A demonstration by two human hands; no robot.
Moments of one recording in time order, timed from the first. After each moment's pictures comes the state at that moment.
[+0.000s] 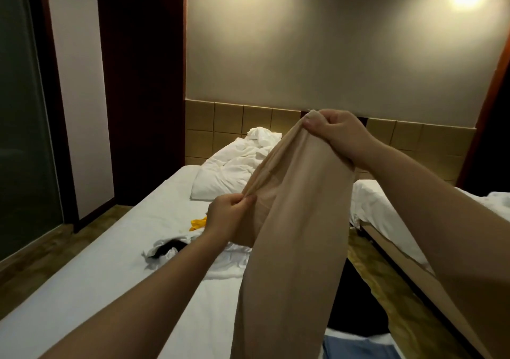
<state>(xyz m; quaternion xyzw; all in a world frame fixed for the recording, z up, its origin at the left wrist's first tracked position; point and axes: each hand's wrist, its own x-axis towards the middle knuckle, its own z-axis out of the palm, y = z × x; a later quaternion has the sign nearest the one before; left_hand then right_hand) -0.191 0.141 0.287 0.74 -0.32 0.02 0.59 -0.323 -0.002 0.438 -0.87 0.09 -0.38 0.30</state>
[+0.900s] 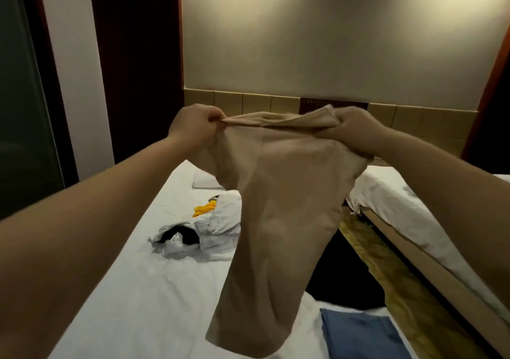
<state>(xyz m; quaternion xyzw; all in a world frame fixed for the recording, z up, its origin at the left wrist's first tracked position) -0.152 0.185 0.397 0.79 -0.42 0.25 0.38 -0.354 -0.011 0.425 -0.92 0.16 -0.30 0.18</state>
